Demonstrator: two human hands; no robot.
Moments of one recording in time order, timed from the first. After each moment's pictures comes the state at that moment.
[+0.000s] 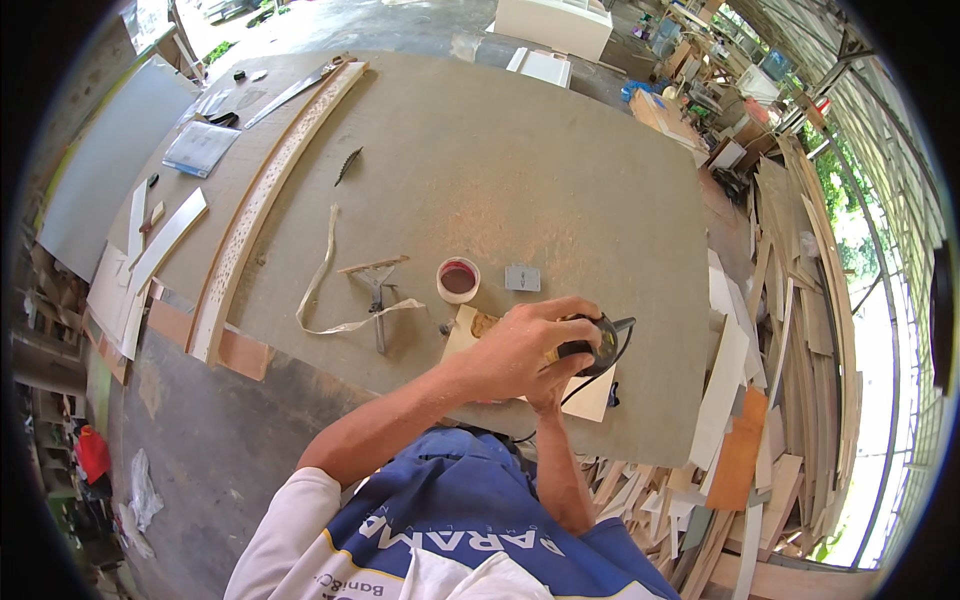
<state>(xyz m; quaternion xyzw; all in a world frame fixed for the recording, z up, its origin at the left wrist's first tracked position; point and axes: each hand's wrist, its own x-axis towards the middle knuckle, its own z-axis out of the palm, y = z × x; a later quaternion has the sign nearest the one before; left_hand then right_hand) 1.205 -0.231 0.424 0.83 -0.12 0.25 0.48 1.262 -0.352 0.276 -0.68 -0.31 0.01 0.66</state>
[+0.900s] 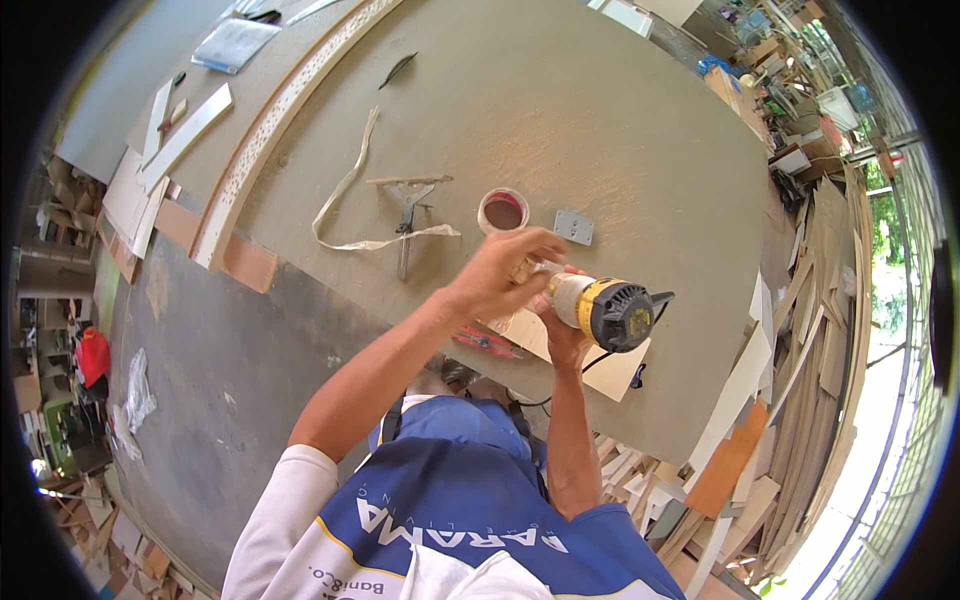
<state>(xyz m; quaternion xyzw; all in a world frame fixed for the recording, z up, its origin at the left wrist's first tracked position) 1.190 -0.172 0.319 0.81 0.03 0.24 0.54 1.278 -0.338 0.227 -0.65 -0.27 0.14 0.69</state>
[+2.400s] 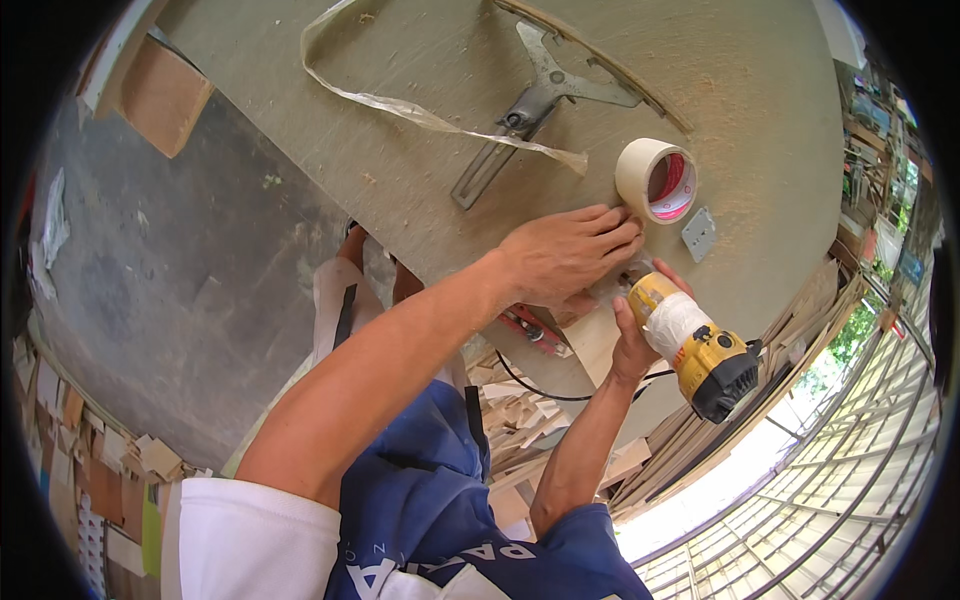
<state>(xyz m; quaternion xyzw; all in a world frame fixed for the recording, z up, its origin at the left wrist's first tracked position) 1.167 -0.157 0.147 0.90 0.09 0.18 0.39 1.308 -0.312 0.200 -0.78 -0.38 0.23 0.44</state>
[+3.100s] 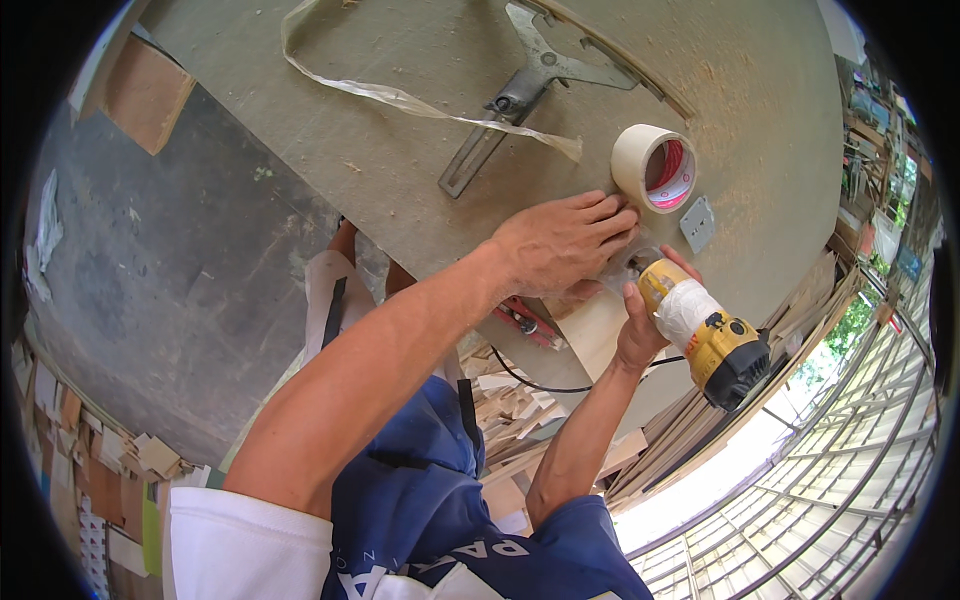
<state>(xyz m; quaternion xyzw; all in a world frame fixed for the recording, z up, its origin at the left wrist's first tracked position) 1.170 -0.162 0.144 0.90 0.09 0.17 0.38 1.322 -0.309 0.198 -0.79 -0.38 0.21 0.44</state>
